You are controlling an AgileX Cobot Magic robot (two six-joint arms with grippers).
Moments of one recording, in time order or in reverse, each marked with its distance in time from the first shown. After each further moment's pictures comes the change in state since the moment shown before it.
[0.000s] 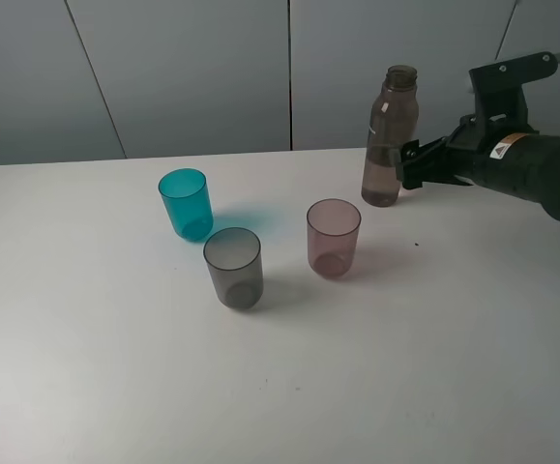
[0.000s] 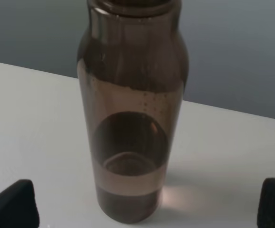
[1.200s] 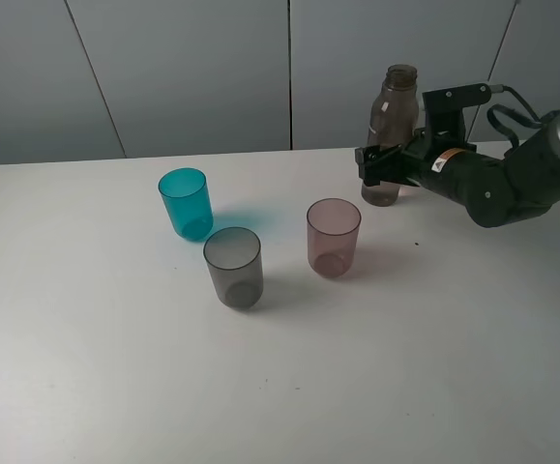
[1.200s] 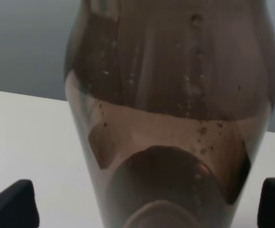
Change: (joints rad) left arm 0.000 0.000 0.000 0.000 0.000 0.000; right arm 0.000 0.353 -0.216 -0.087 -0.201 0.147
